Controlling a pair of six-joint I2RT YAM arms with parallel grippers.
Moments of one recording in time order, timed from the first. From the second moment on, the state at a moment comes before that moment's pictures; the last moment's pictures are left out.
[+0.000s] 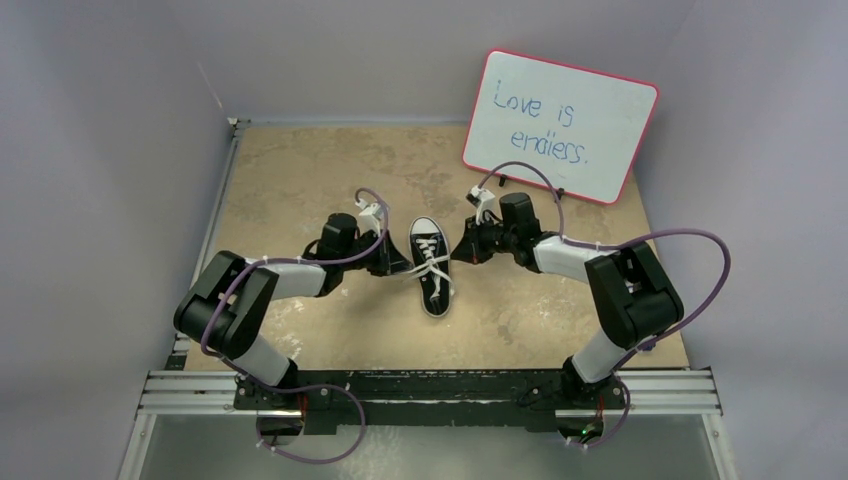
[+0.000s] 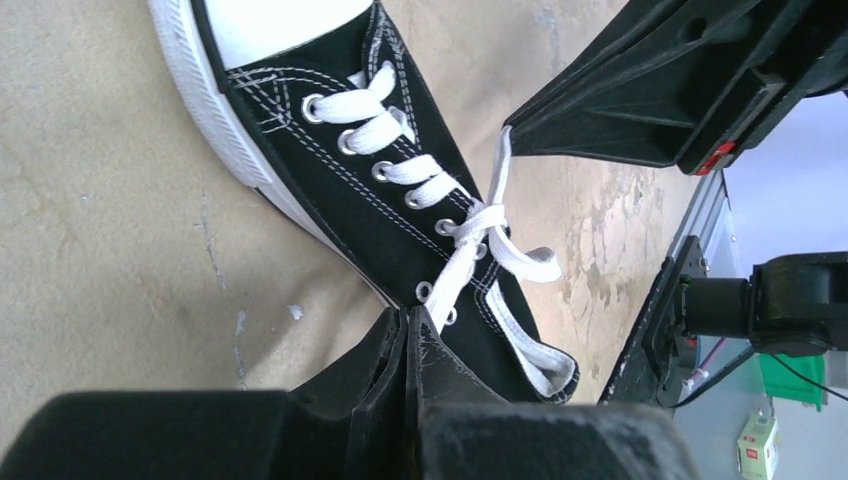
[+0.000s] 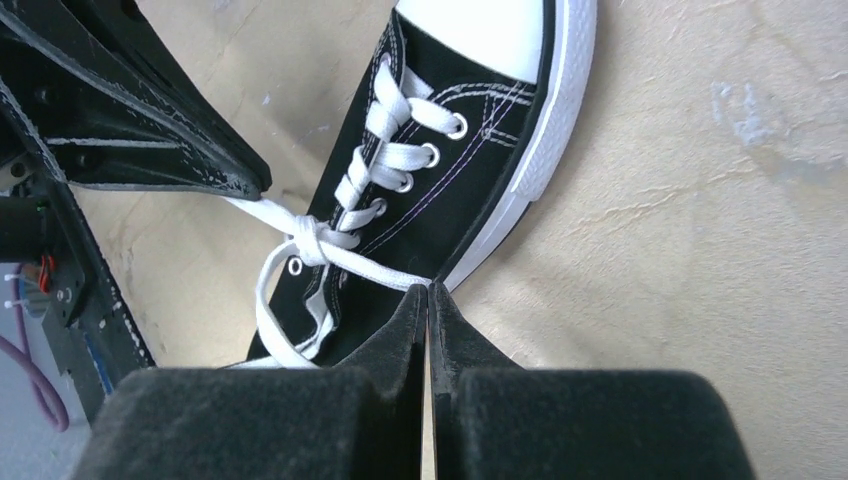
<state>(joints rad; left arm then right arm) -0.44 1.58 0.56 0.49 0.60 -0.55 0.40 1.64 0.76 0.18 -0.61 0.21</state>
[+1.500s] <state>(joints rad) -0.44 1.58 0.52 0.47 0.55 -0.64 0.43 1.64 0.80 0.33 -0.61 0.63</state>
